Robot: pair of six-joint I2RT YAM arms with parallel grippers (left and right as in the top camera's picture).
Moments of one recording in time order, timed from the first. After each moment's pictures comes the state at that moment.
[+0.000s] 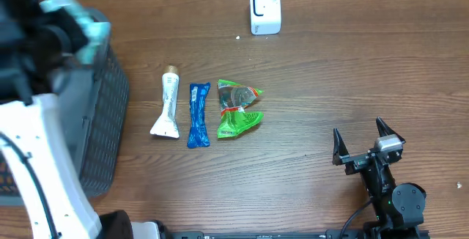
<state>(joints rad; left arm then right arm) 0.20 1.57 2.10 -1.28 0.06 -0.27 0.10 0.01 0.02 -0.02 -0.12 -0.01</state>
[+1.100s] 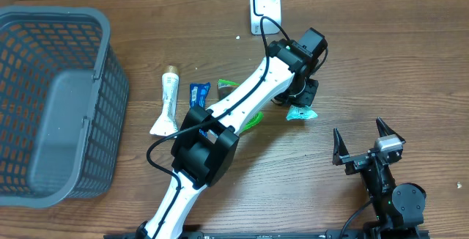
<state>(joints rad) -0.72 2.32 2.07 -1.11 0.19 -0.35 0.10 0.01 0.02 -0.02 -0.12 -0.01</state>
